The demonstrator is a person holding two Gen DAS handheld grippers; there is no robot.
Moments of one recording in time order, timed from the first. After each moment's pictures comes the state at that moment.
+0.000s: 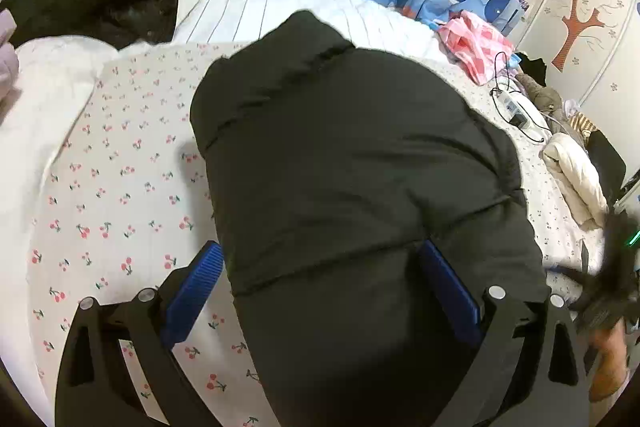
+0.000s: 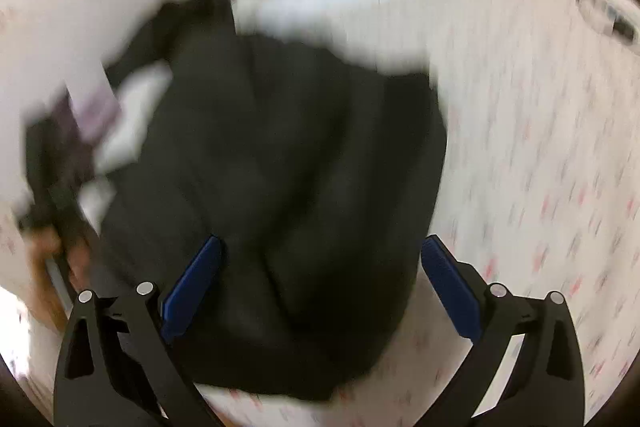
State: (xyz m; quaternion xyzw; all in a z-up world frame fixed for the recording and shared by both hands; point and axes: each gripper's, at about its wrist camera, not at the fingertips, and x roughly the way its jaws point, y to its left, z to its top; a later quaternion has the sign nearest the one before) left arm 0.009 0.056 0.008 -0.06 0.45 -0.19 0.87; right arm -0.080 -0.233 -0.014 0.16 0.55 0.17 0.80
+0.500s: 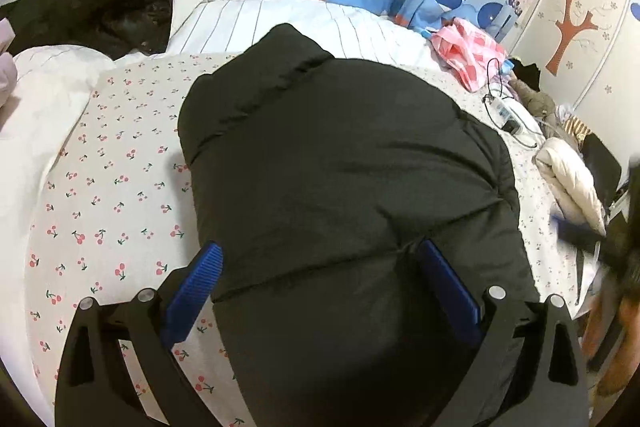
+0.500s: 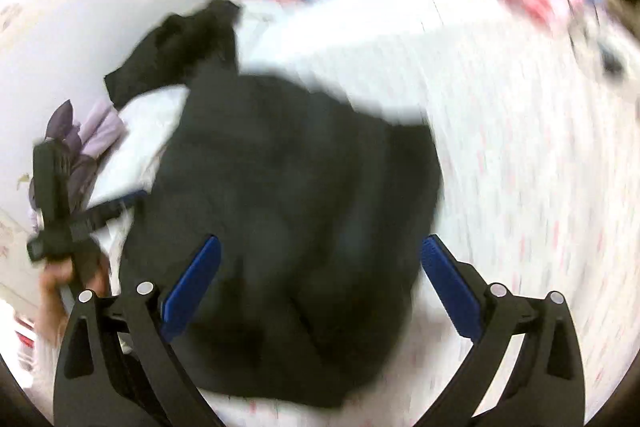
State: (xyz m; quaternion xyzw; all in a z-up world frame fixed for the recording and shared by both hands) left arm 0.003 0.046 0.018 -0.05 0.43 -0.19 0.88; right arm -0.050 -0.212 0.090 0.08 0.41 0.13 0.90
